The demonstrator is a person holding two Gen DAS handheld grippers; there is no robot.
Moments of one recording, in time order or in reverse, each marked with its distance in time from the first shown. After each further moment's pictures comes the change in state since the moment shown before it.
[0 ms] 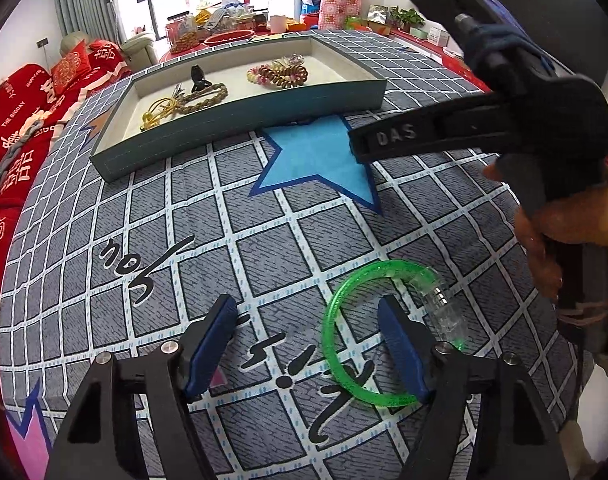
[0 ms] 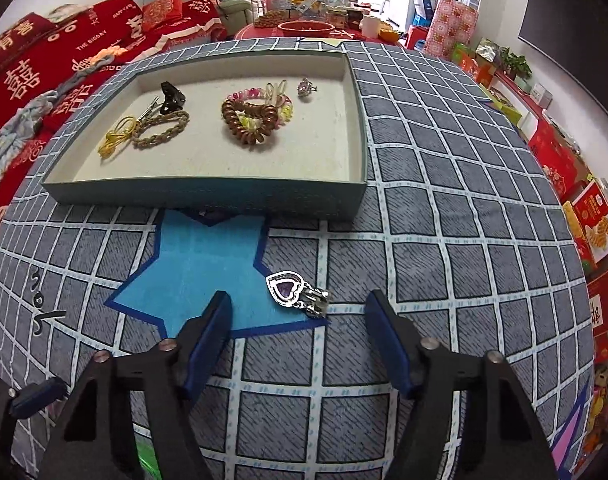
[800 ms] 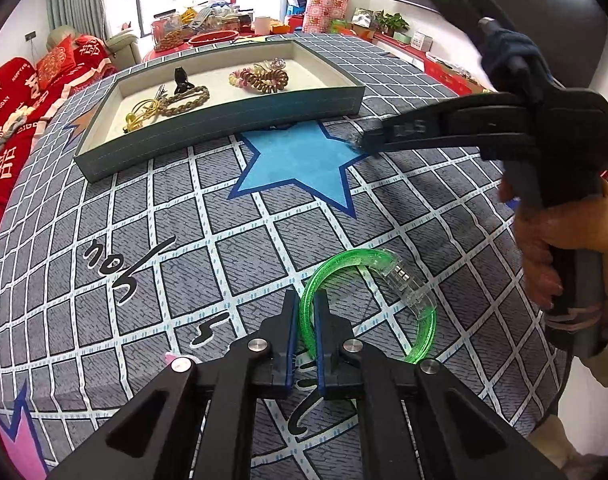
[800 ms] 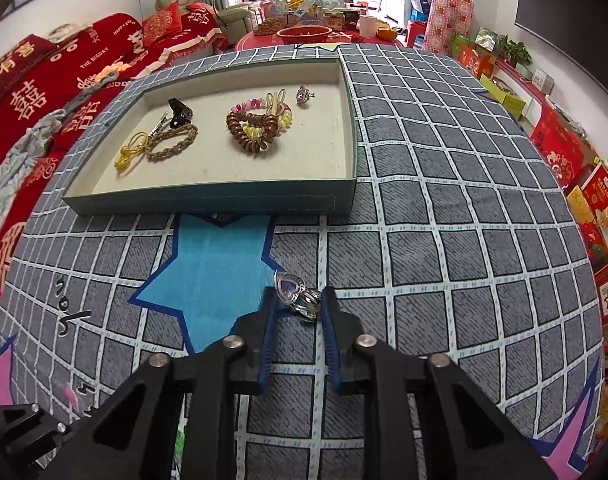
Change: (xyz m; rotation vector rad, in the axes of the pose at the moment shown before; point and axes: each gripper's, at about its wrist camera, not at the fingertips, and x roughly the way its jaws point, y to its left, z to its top) left arm -0.010 0.000 0.002 -0.008 -0.004 -0.090; right arm -0.018 -0.013 -0.009 0.064 -0.016 0.069
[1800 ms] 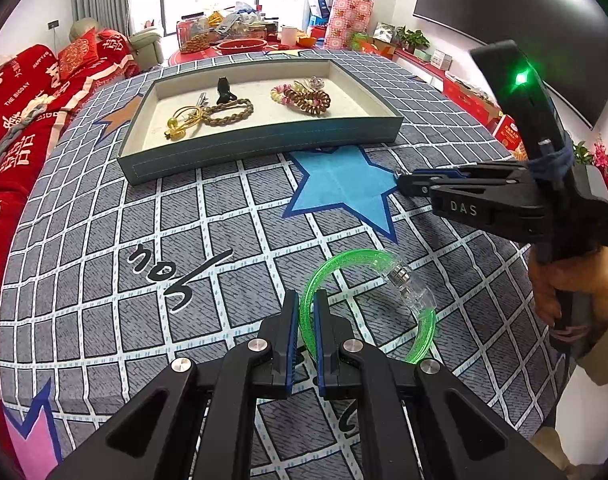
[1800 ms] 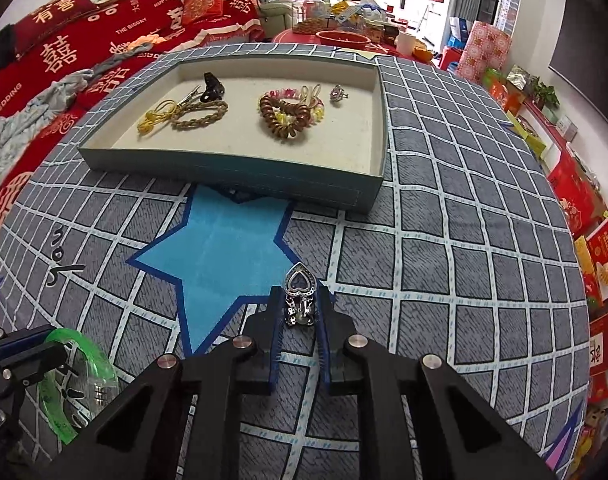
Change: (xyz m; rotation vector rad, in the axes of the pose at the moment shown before) left arm -0.014 0.033 0.008 -0.062 -0.031 0.038; right arm 0.003 0.012 -0.011 -0.177 -0.018 0.000
